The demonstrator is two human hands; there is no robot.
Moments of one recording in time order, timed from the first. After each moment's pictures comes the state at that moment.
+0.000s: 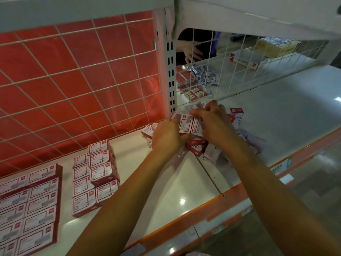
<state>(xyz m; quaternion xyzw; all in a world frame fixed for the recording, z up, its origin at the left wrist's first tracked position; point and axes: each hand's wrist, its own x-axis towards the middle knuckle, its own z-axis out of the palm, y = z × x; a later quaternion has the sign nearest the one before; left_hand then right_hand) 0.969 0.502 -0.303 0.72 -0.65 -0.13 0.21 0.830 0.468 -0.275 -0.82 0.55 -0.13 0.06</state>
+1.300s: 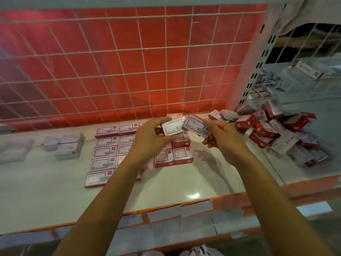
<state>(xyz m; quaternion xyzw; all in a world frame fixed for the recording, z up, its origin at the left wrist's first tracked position) 1.147 0.689 -0.284 0.74 -0.45 -0.27 0.43 0.973 0.597 -0.285 -0.62 0.46 -0.30 0.56</state>
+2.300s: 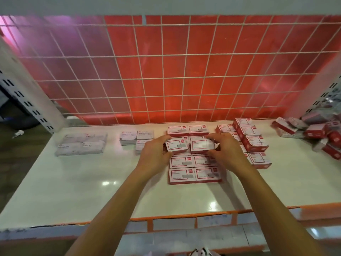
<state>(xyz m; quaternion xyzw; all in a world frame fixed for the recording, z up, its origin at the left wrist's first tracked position) 1.313 0.811 -0.304 0.81 -0.47 -0.21 0.29 1.147 0.689 -0.316 -0.82 0.49 -0.11 0.27</state>
